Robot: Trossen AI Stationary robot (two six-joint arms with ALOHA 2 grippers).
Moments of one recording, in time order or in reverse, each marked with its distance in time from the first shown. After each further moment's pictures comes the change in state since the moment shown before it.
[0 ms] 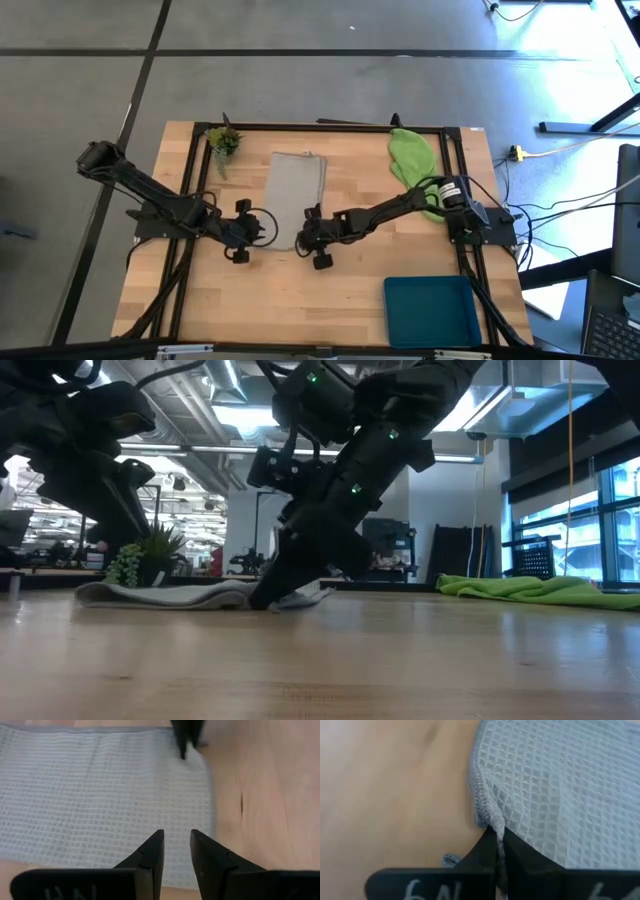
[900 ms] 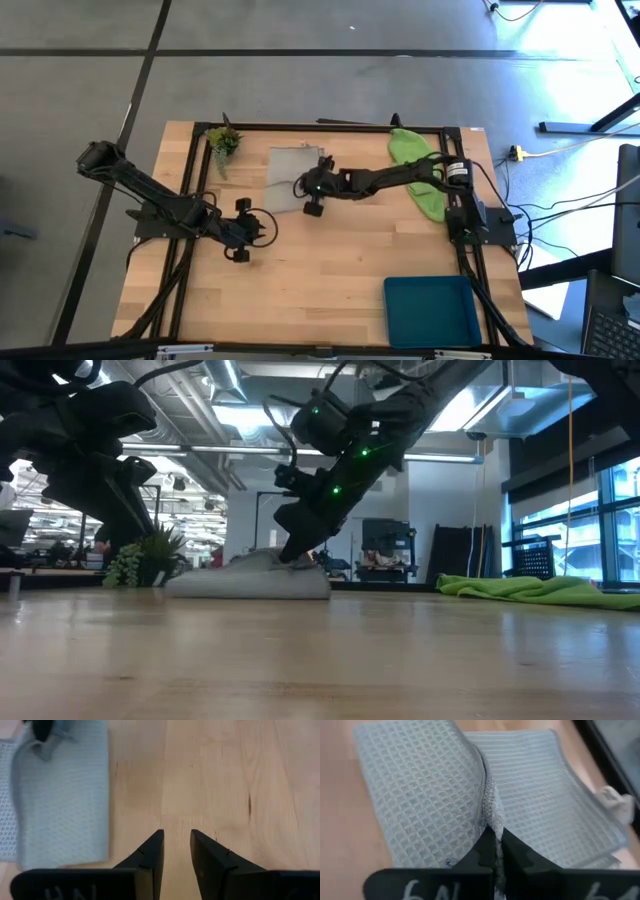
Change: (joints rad) left arm 0.000 0.000 0.000 -0.001 -0.031 0.031; right arm -0.262 -0.071 0.003 0.017 0.210 0.090
